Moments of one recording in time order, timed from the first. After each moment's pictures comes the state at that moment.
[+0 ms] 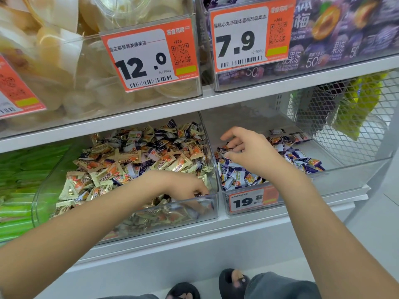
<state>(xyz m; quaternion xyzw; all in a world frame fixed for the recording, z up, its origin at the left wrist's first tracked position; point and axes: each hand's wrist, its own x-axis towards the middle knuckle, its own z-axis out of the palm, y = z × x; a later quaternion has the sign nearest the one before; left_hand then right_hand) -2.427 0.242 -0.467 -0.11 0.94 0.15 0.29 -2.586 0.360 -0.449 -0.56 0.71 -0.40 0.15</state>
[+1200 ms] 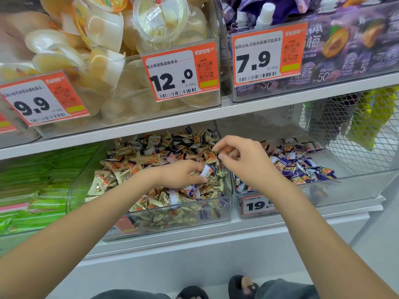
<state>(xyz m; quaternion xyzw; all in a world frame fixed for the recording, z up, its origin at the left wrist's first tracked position) -2.384 0.231 -0.433 -0.24 0.93 0.25 0.10 -2.536 0.366 -0.431 -0.60 0.64 -0.47 0.11</state>
